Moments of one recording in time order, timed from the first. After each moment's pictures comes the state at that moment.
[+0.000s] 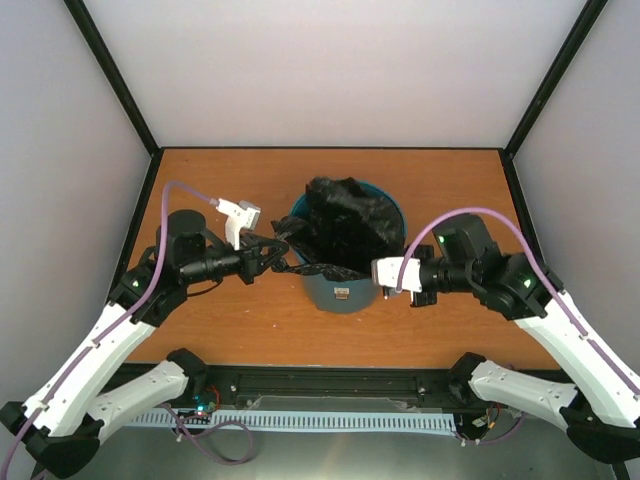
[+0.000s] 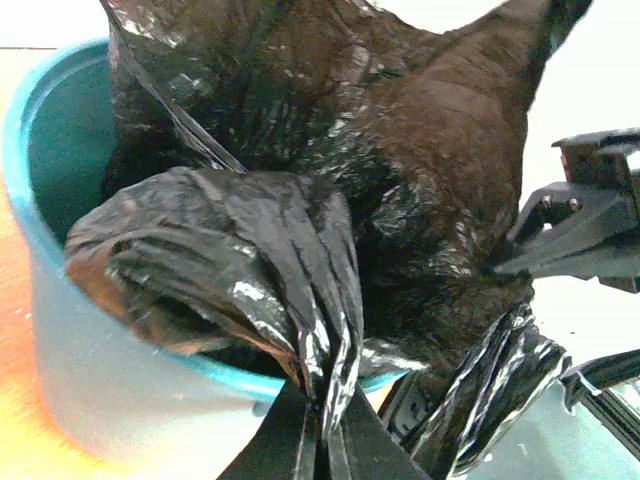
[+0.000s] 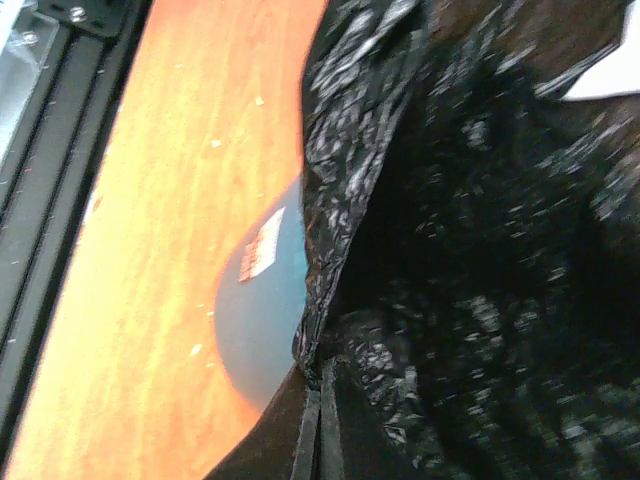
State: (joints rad) left arm -0.59 0.83 1.02 -0.53 0.52 -0.39; right arm 0.75 0.96 1.33 -1.10 -0.30 -0.95
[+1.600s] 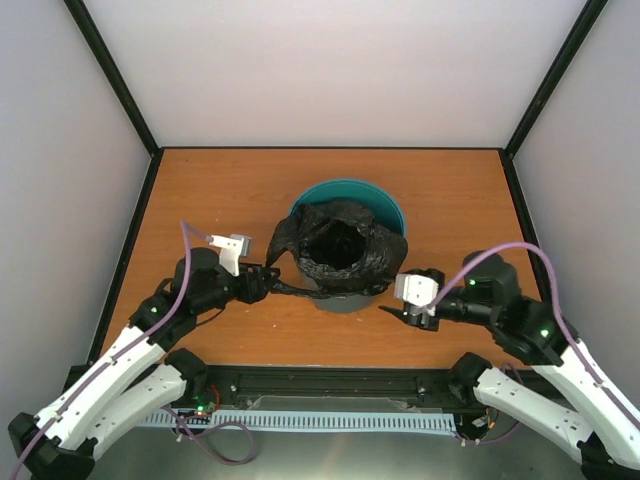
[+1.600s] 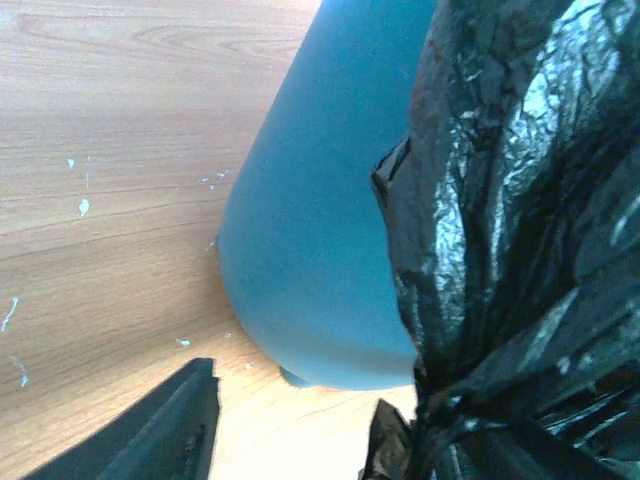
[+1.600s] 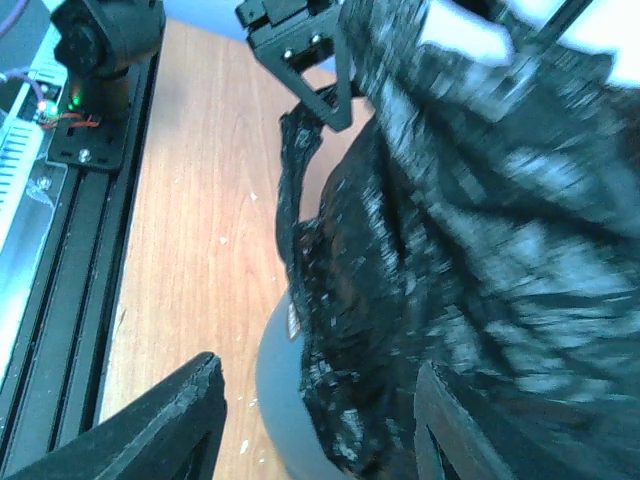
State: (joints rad) left arm -0.59 0.67 0.61 -0.45 0.21 -0.49; right arm 0.75 0.60 0.88 -0.76 -0.40 -0.64
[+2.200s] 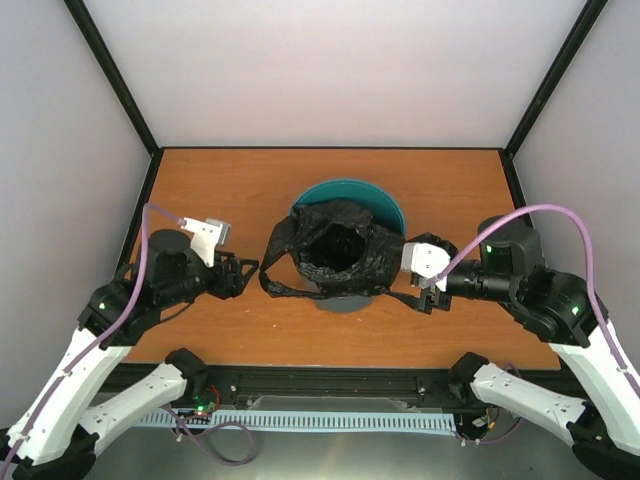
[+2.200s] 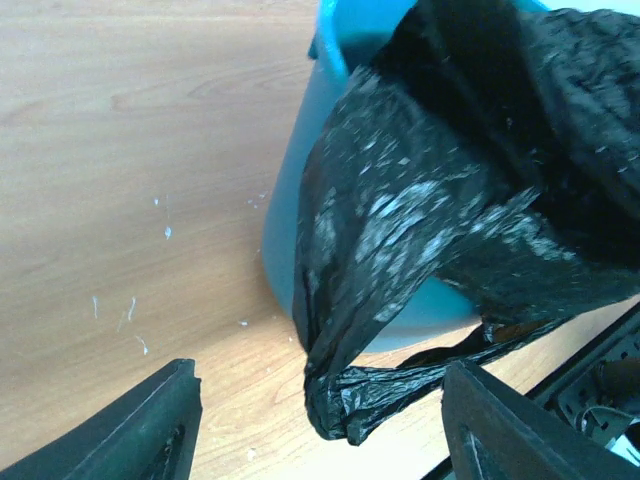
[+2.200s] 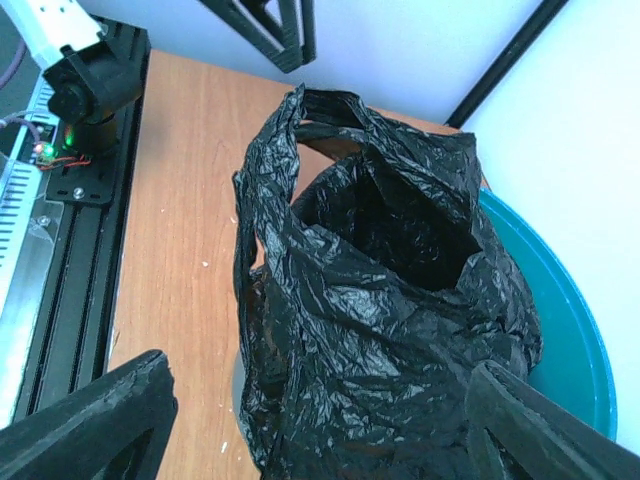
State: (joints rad) left arm -0.59 0.69 1.03 -0.94 0.12 -0.36; right arm 0.72 0.79 1.30 -0.99 -0.41 -0.63
